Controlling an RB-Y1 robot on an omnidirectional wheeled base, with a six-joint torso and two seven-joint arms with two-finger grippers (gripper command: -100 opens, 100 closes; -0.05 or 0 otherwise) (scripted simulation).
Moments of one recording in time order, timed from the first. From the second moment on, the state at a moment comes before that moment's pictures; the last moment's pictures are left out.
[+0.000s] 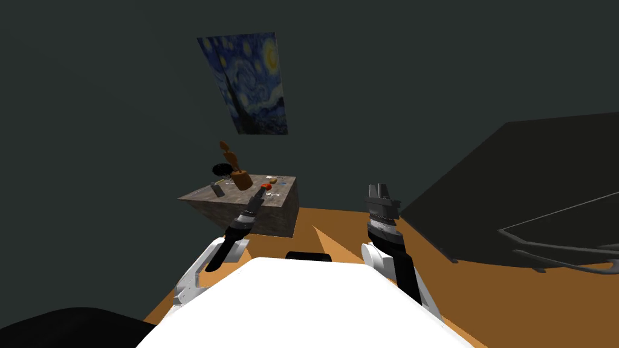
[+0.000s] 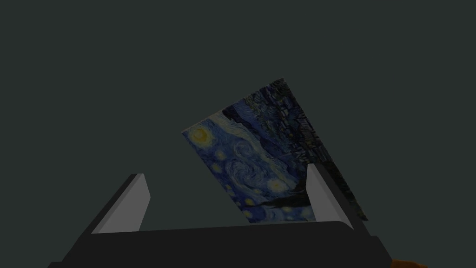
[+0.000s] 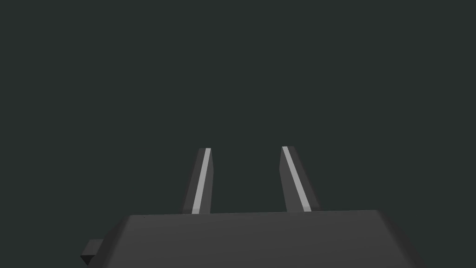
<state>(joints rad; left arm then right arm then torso) 0.46 0.34 0.12 -2.07 -0.16 -0.54 0.02 0.52 -0.02 -0.05 -2.36 -0.05 -0.50 -0.06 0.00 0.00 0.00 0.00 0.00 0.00</state>
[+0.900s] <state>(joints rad) 0.49 0.51 0.16 -1.89 -0.23 -0.47 -0.02 0.52 -0.02 -0.05 -2.36 -0.05 -0.50 -0.06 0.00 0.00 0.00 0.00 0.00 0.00</state>
